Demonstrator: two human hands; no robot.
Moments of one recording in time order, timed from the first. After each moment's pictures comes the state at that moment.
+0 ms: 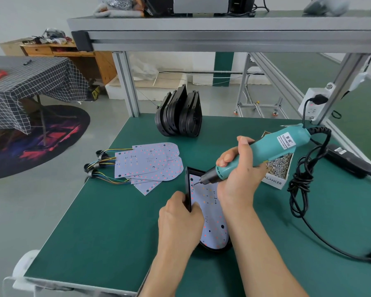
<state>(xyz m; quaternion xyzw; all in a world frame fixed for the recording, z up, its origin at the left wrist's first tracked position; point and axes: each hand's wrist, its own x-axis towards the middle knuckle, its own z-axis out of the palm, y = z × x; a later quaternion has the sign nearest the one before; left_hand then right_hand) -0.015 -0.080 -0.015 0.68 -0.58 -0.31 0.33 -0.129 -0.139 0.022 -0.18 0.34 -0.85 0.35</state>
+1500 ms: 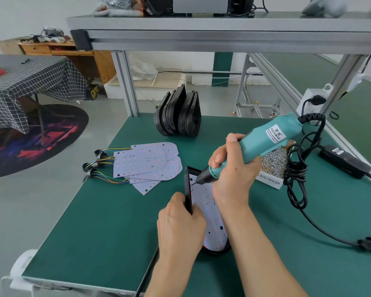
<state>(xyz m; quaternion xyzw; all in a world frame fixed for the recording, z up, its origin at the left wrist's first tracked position) -0.020 -0.068 -0.009 0.70 -0.57 -0.27 0.34 -0.118 -0.133 0.036 -0.27 0.35 -0.84 0.33</state>
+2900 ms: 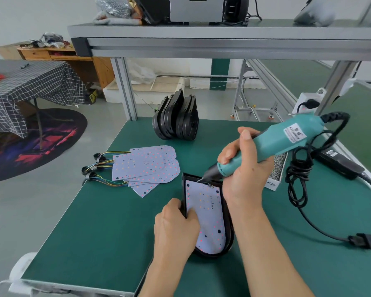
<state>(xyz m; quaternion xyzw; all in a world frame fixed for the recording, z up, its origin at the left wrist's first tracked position) -0.012 -0.069 -0.011 0.69 -0.57 -0.32 0.32 -0.138 -0.120 0.053 -0.30 0.28 -0.85 0.34</state>
